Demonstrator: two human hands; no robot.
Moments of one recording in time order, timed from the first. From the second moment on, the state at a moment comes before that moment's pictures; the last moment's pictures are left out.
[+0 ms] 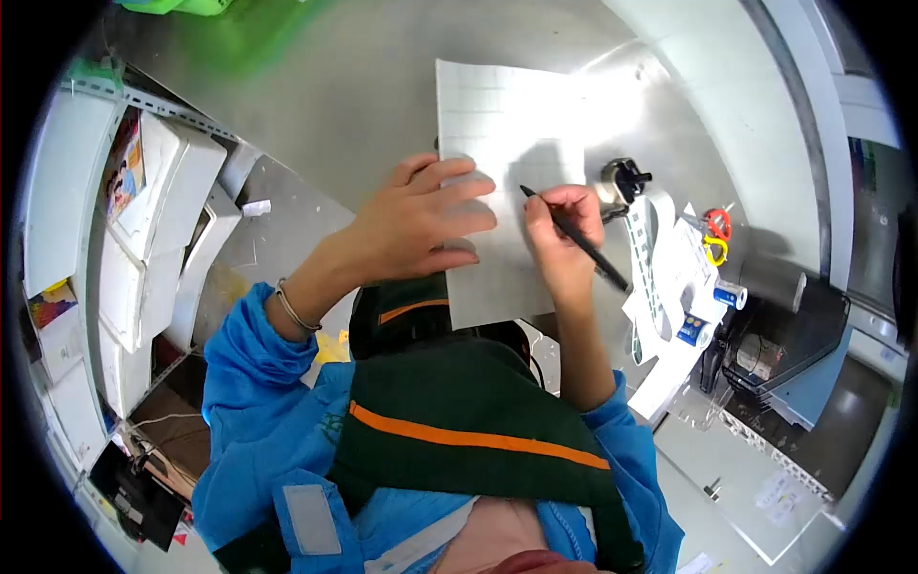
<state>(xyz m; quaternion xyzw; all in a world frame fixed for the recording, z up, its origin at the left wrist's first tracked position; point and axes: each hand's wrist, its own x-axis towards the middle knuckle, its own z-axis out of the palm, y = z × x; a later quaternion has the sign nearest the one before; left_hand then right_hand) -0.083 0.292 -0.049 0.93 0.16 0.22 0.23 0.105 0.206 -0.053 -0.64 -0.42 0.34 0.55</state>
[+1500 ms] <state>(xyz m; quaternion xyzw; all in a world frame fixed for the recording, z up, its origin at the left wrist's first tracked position) -0.078 0.295 -0.052 0.92 0.19 0.23 0.25 0.121 0.178 -0.077 -0.69 -0.52 0.25 0.45</state>
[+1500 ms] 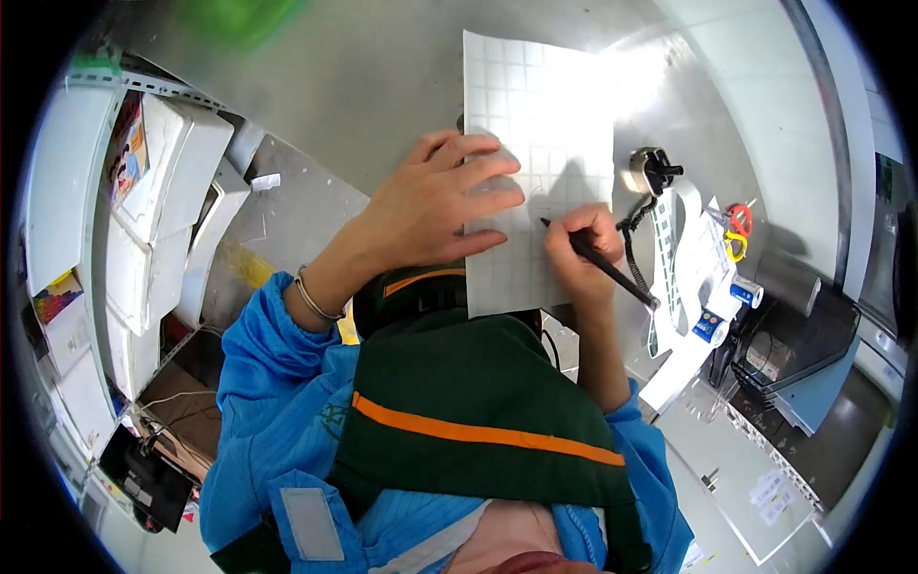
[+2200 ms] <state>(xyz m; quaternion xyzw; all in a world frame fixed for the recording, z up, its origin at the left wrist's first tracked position) -0.112 0.270 -0.029 0.96 0.11 0.15 0.22 0.172 0.126 0.002 -0.74 -0.20 0.33 0.54</state>
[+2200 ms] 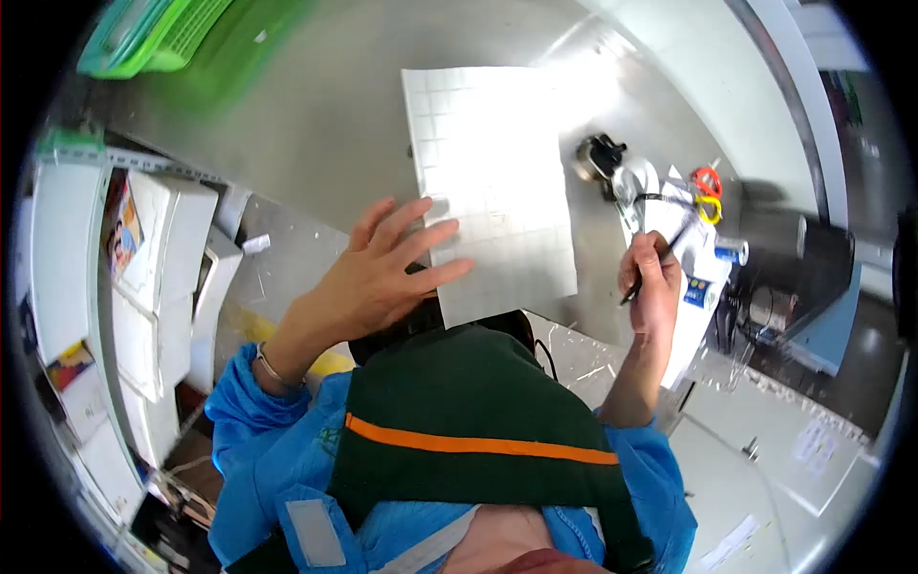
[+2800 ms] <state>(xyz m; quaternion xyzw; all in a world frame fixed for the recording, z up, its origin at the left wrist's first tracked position) 0.046 0.269 0.080 0.76 -0.03 0.59 0.29 0.186 0.069 -0.016 -0.87 -0.33 -0.06 0.37</state>
